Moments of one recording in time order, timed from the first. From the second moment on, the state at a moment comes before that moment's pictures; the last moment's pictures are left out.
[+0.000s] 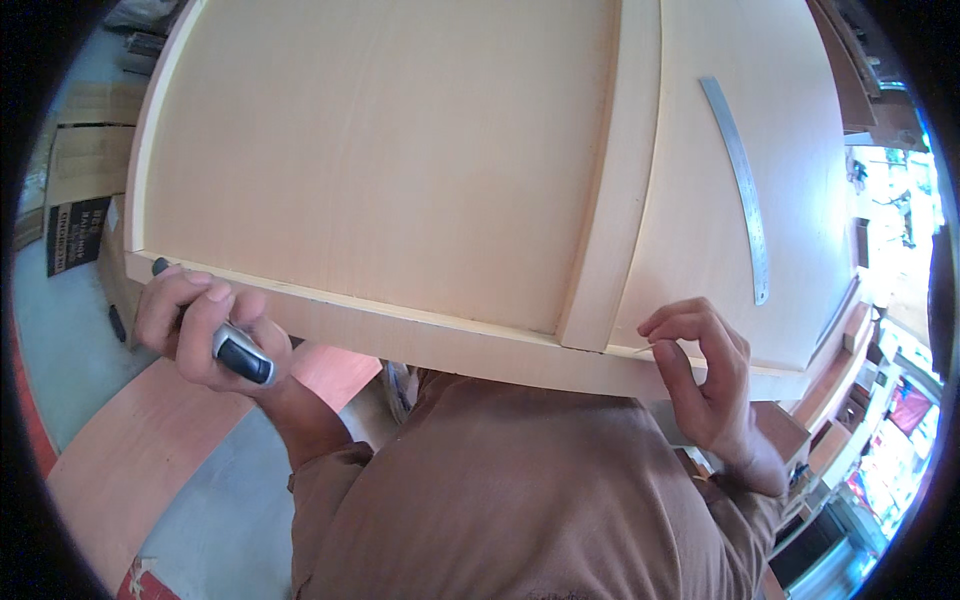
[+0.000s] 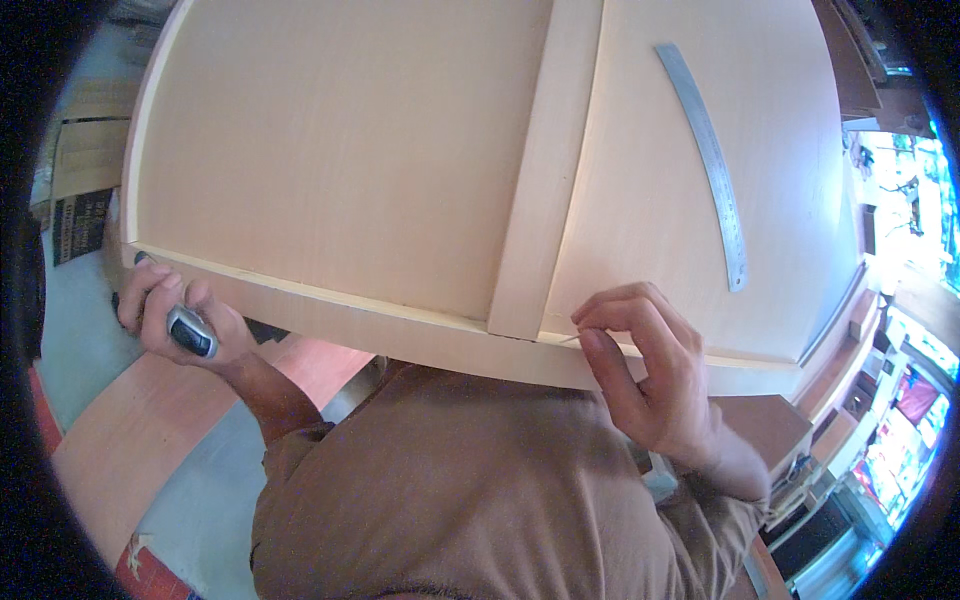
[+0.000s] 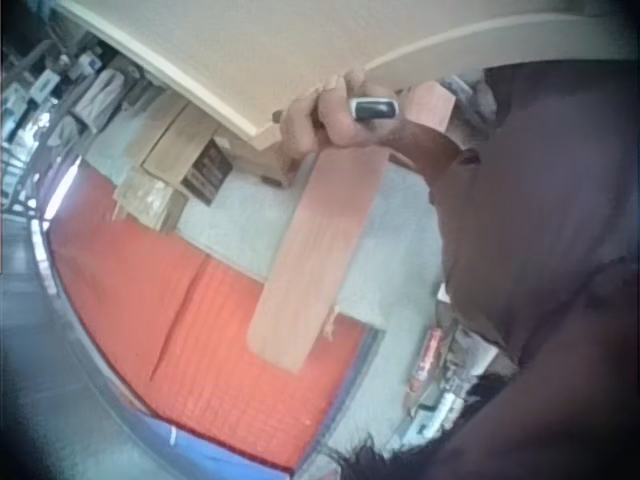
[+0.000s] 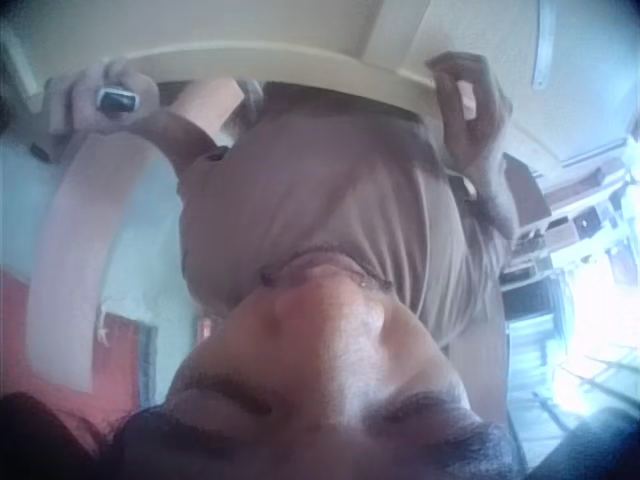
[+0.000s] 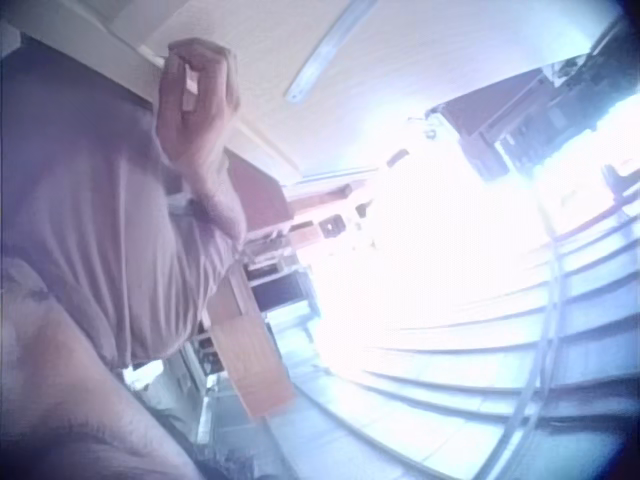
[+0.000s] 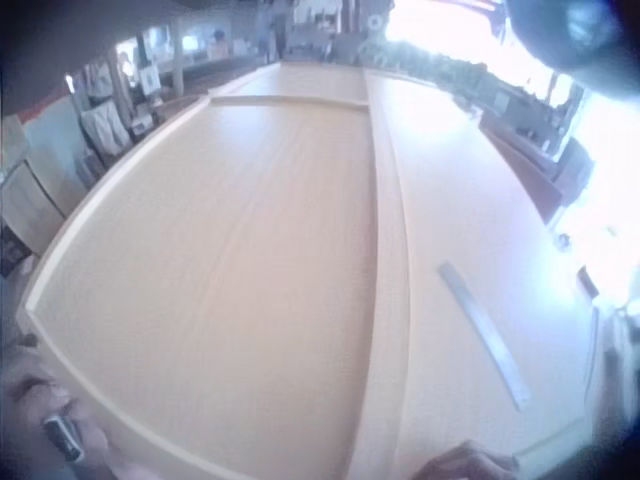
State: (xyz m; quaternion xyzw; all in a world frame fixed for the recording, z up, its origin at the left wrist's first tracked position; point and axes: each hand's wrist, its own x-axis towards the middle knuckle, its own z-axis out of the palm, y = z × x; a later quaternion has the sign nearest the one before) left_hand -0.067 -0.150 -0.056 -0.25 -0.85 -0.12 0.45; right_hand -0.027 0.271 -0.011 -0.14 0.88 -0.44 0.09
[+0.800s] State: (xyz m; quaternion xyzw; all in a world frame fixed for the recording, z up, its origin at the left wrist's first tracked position) left_hand -0.054 -0.217 -0.113 -0.06 -0.69 -0.15 0.71; right_hand 0.036 0.240 -0.074 0.16 0.89 -0.33 -0.25
